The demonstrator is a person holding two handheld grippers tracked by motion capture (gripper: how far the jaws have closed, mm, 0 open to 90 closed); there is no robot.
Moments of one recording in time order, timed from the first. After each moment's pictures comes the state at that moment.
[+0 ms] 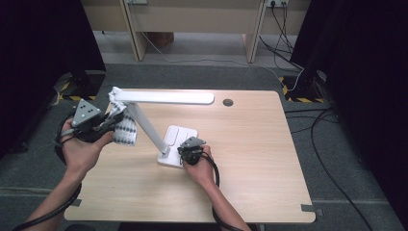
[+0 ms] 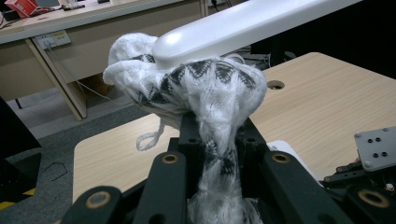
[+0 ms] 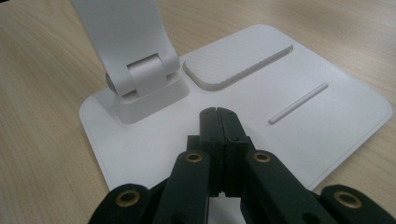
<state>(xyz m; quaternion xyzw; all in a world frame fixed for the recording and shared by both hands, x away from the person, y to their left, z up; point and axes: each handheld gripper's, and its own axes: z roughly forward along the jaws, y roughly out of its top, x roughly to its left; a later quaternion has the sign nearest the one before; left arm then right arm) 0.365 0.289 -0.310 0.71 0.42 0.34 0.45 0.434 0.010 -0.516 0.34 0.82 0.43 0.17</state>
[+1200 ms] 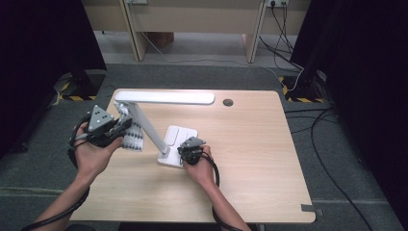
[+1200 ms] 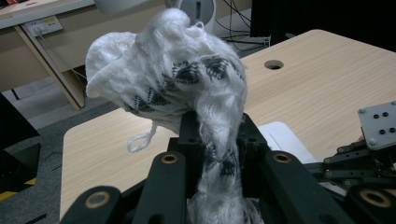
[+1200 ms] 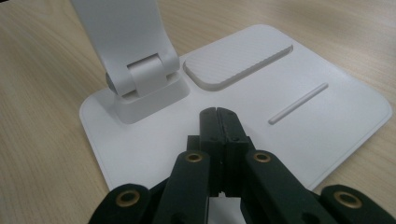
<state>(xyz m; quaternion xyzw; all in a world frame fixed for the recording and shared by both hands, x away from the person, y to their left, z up) 0.368 0.272 -0.333 0.73 0.42 0.33 0.43 0.434 0.011 -0.516 0.34 0.82 0.43 0.17</state>
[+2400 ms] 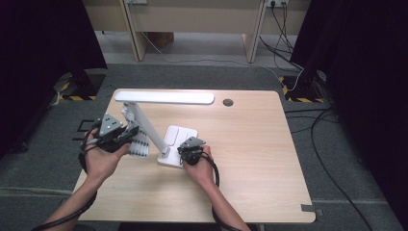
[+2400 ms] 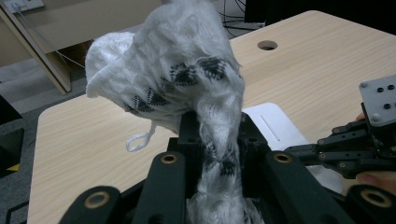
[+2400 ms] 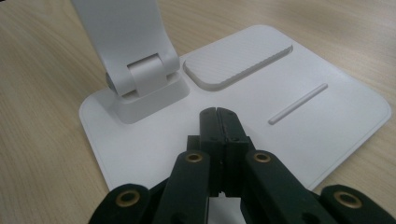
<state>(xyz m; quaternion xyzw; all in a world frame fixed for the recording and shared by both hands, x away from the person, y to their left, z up) 0.373 0.261 -0.364 0.74 0.43 0.31 0.42 0.433 0.011 -0.516 0.33 0.82 0.43 0.17</state>
